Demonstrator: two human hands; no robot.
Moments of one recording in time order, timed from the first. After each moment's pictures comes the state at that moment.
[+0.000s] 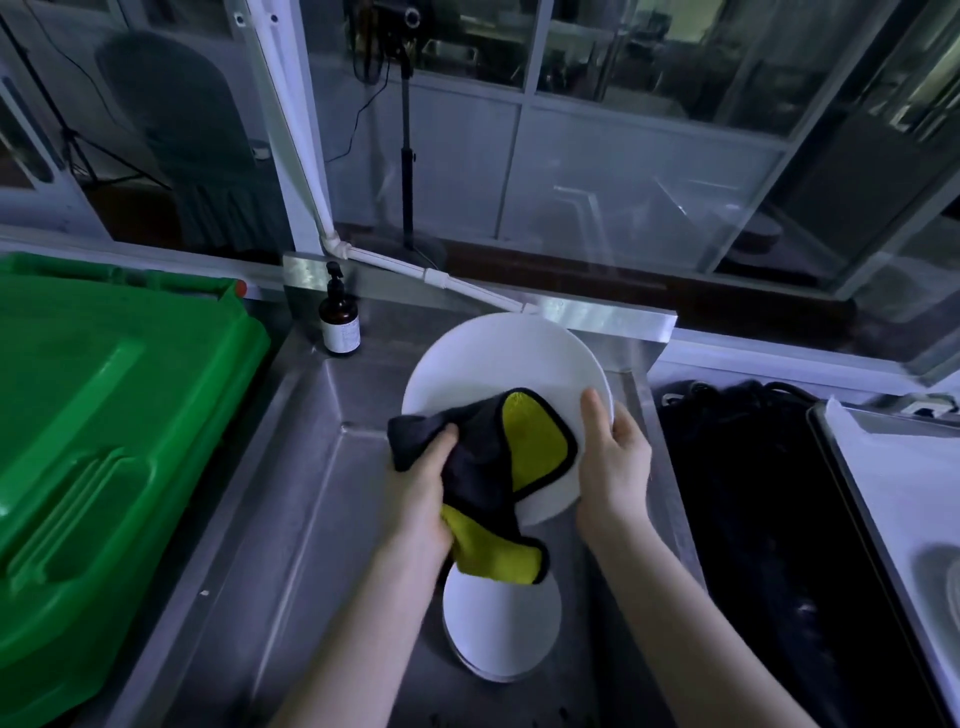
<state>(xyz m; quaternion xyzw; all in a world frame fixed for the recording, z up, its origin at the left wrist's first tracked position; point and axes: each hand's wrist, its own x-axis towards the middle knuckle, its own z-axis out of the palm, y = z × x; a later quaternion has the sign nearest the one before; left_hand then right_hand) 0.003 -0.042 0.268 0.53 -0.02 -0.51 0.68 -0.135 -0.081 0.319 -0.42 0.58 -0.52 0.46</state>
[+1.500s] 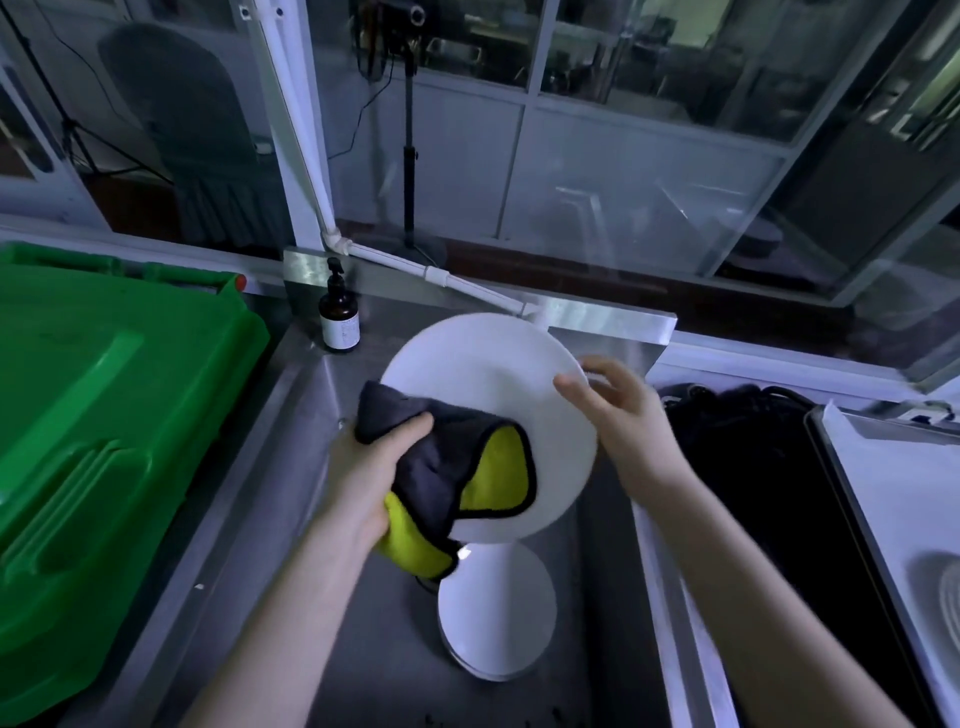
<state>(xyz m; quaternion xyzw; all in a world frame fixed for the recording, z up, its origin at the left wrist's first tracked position) 0.053 -0.035 0.281 0.61 -0.14 -0.46 0.63 -0.161 -0.113 0.352 -0.62 0.47 -0.39 0.49</state>
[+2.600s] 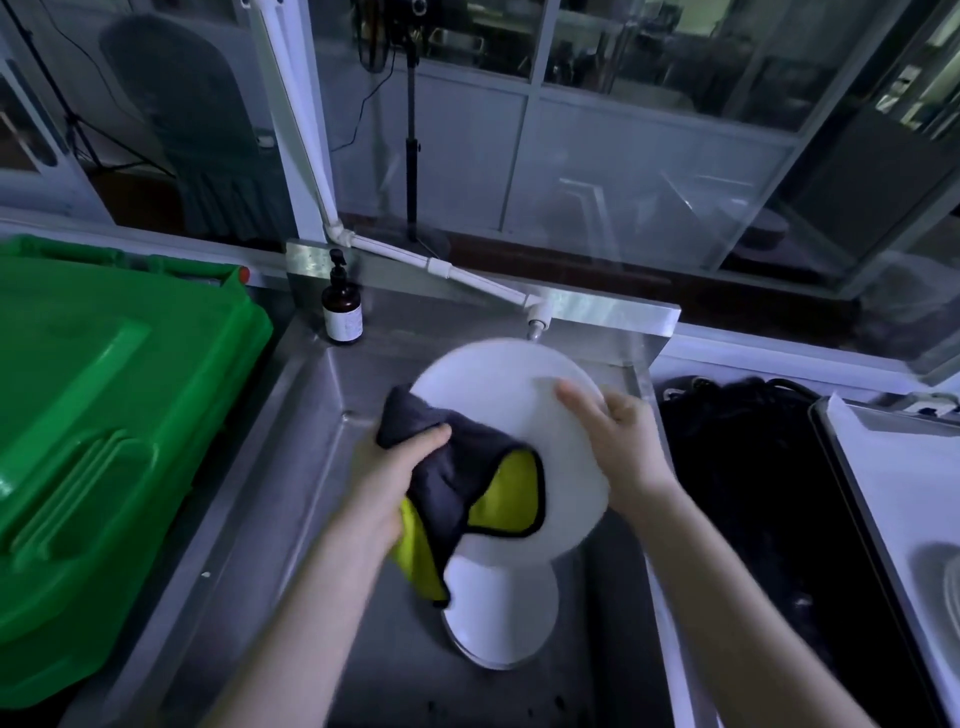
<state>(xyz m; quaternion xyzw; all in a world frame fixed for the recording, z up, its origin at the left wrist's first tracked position) 0.033 -0.029 0.273 0.56 -0.17 -0.51 0.63 -0.153 -0.103 0.324 -0.55 0.53 -0.42 0.49</state>
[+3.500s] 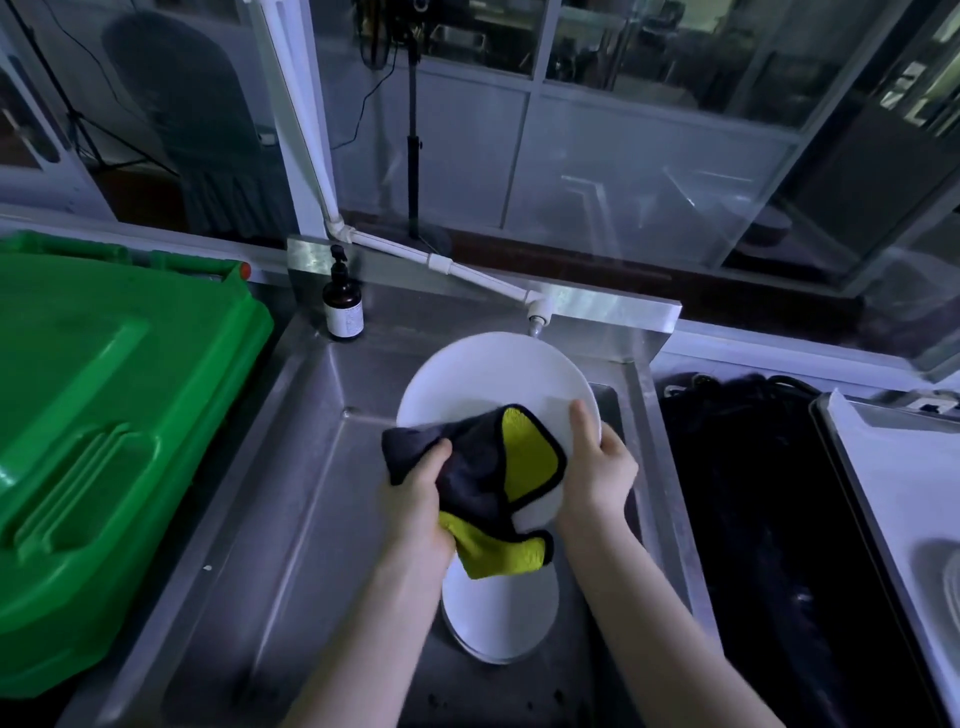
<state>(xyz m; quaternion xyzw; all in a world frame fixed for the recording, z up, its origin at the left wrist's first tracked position) -0.003 -0.022 0.250 0.53 0.02 -0.53 0.66 -0.132 -0.076 0.290 -0.34 0.62 -0.52 0.47</state>
